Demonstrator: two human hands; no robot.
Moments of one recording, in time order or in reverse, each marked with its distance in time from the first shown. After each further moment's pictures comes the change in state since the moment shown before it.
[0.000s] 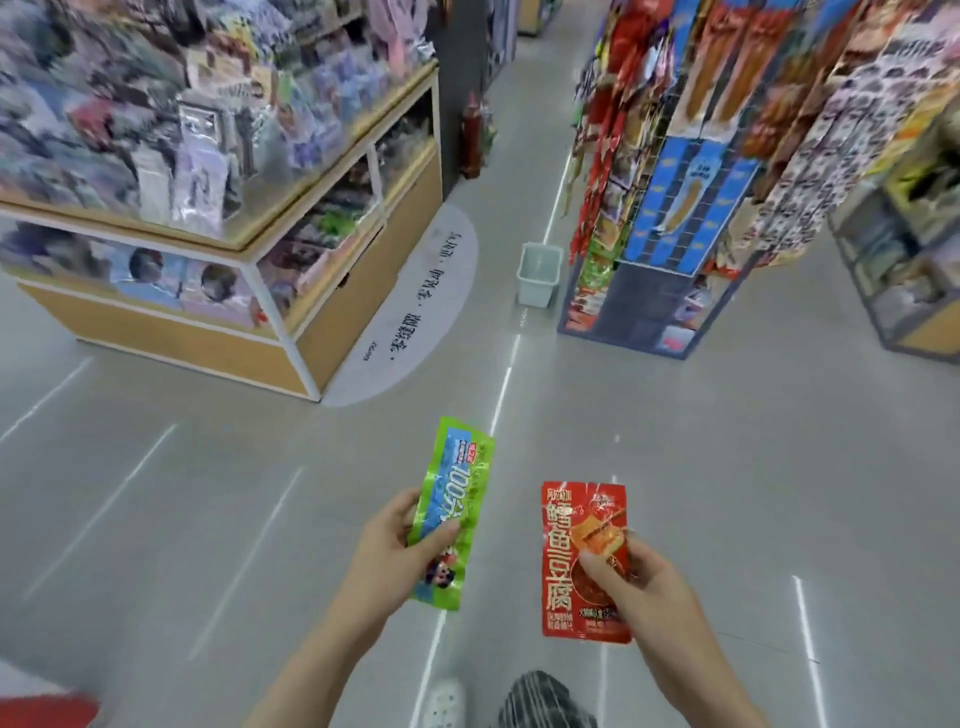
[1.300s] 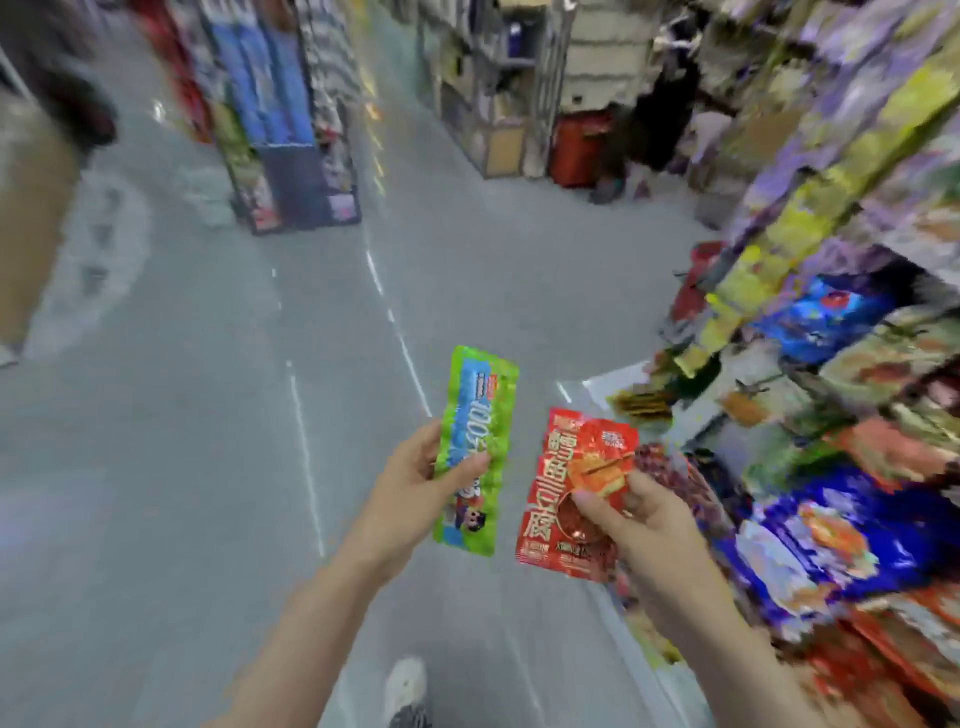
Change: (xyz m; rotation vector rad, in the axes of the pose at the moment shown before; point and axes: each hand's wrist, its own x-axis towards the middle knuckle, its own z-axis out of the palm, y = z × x) left_hand -0.827 -0.261 0.234 0.058 -0.786 0.114; right_hand -0.894 0.392 -0.221 0.234 0.687 -0.247
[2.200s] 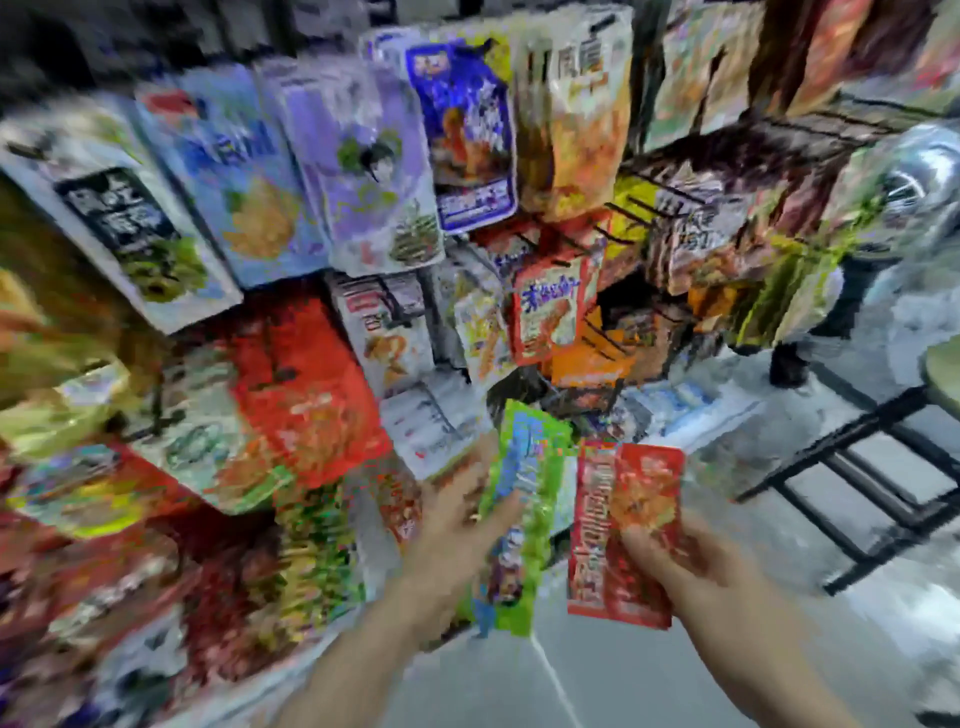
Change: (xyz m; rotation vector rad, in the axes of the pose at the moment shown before) left_hand -0.355 -0.234 0.706 0.385 -1.606 -0.252; right_hand -0.538 0.166 -0.495 0.304 1.558 -0.091
